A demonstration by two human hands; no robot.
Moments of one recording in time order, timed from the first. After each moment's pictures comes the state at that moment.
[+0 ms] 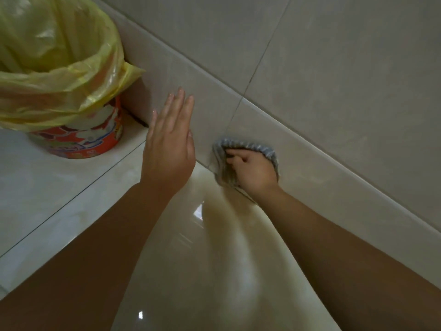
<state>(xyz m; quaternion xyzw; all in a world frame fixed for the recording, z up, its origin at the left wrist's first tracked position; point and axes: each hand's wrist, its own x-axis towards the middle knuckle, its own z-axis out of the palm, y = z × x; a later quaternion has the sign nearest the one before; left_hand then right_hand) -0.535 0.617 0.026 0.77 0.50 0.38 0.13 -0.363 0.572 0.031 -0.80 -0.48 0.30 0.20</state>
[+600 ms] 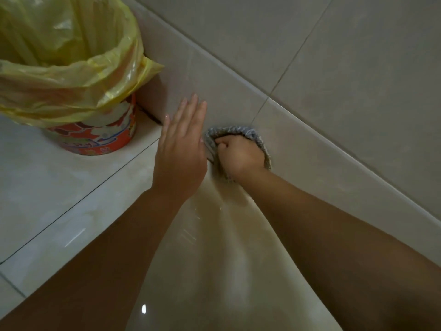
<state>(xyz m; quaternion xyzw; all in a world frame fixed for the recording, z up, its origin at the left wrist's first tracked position) -0.543 0.623 0.005 0.76 0.51 0.39 0.13 -0.406 0.632 0.020 -0.78 -0.59 0.19 0.05</state>
